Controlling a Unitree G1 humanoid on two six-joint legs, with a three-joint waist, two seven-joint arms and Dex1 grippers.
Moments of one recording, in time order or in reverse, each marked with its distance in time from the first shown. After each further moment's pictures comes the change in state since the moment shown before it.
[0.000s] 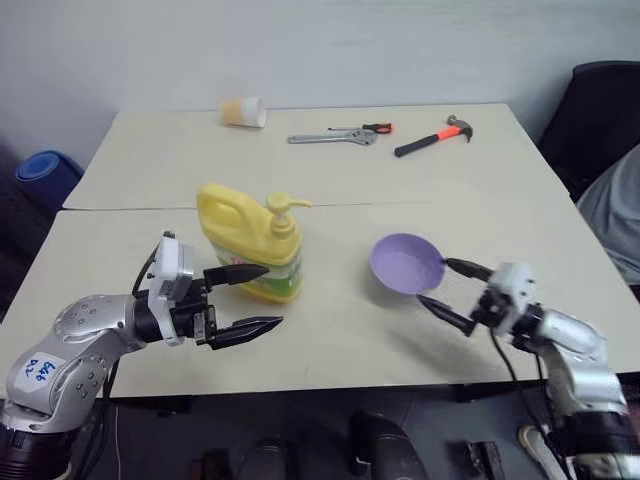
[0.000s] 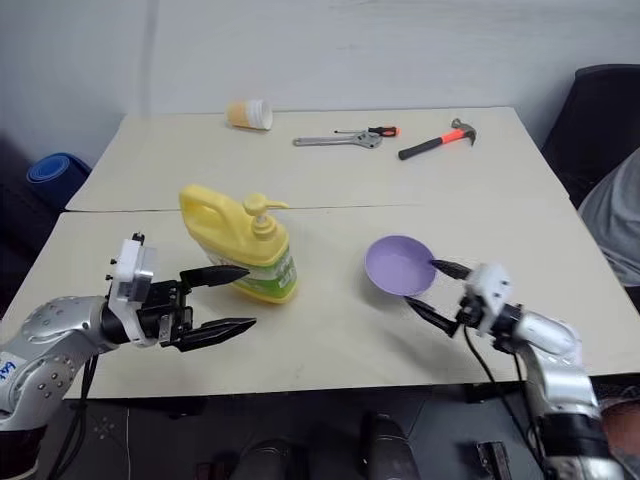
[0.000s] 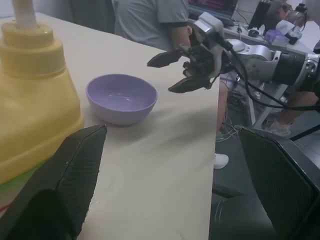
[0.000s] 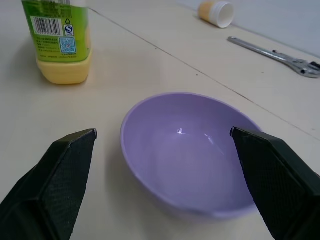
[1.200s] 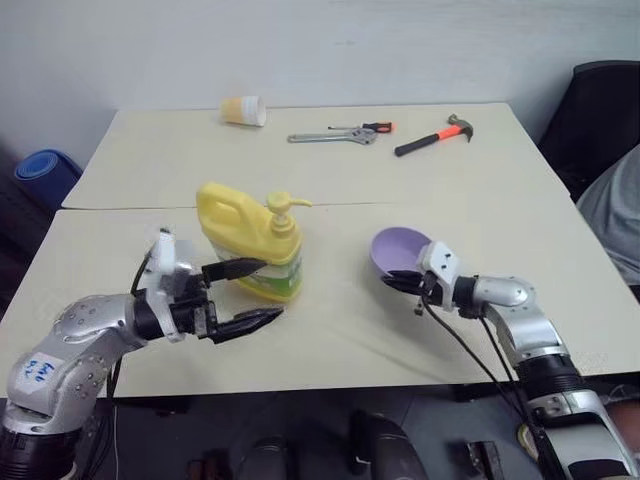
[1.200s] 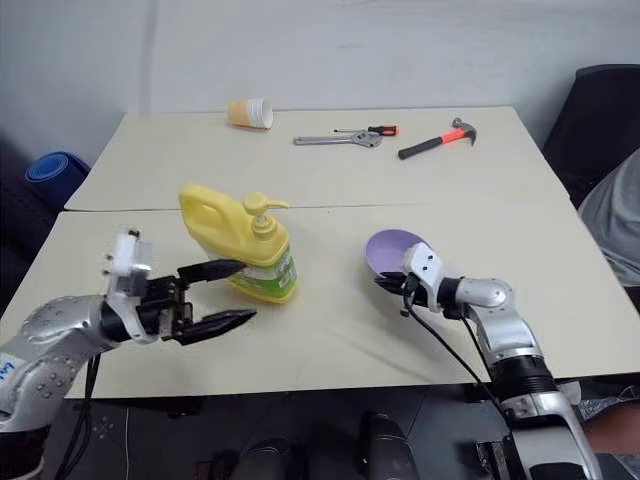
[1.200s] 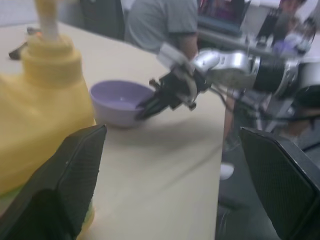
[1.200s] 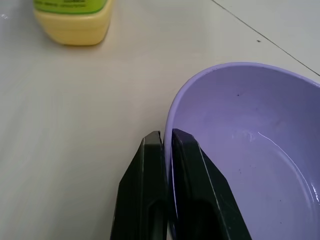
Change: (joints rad) left arm -0.048 -0.013 0.114 -0.016 -0.142 0.103 0.058; right arm -0.245 -0.010 0.188 0.102 -0.198 0.144 0.066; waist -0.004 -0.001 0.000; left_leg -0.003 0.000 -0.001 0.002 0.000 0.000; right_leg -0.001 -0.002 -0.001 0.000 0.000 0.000
